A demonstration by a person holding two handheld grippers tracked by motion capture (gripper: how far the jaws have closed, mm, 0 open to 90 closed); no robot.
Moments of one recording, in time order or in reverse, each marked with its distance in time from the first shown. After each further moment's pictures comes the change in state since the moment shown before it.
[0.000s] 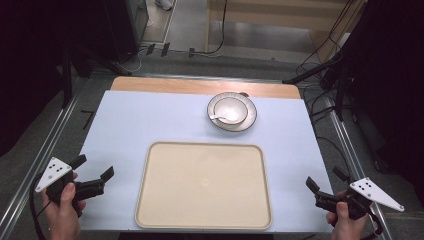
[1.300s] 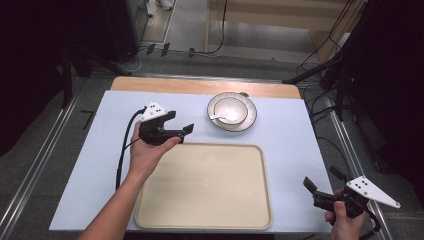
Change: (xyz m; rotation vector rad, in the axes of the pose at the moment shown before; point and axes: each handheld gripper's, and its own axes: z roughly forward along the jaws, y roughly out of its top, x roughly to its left) left arm -0.118 0.105 0.169 0.090 -0.296 0.135; right arm 0.001 -0.001 0.005 0.017 0.030 -0.025
